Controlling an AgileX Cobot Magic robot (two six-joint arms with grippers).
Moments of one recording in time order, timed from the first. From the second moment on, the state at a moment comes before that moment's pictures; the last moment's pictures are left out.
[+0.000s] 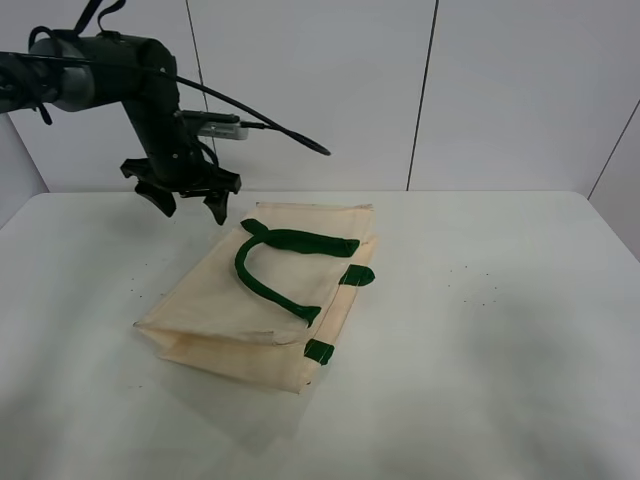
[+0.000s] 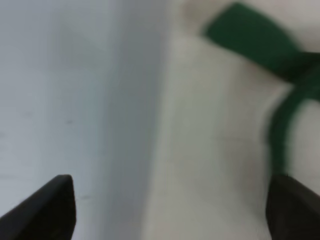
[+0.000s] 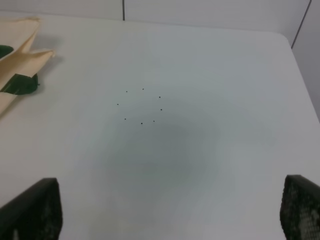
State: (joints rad) left arm -0.25 2.14 -1.83 0.09 1.04 -0.10; right arm -0.01 0.00 -0.49 0.01 1.03 -0.02
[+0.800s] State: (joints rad) left arm -0.07 1.88 -1.60 0.07 1.13 -0.09; right arm -0.01 0.00 -0.49 0.01 1.03 -0.02
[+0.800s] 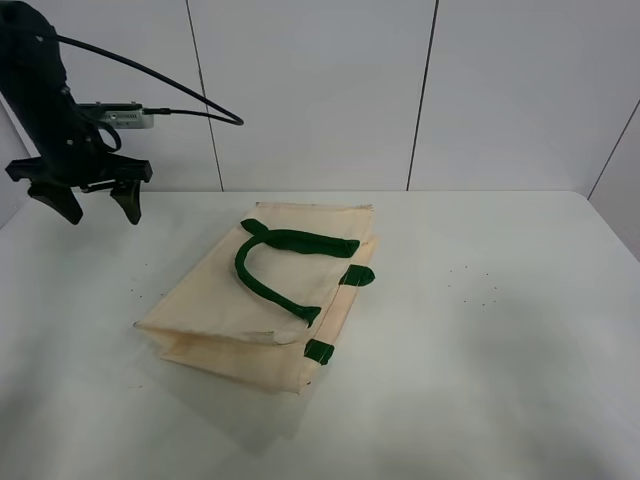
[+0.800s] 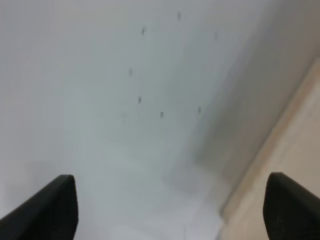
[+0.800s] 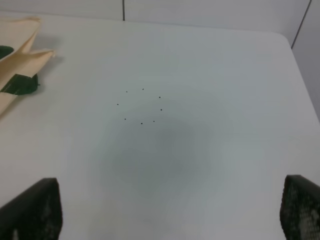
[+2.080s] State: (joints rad) left arm -0.07 0.31 -0.50 -0.04 1.08 0.04; right arm -0.01 0.00 -0.49 0.01 1.03 -0.02
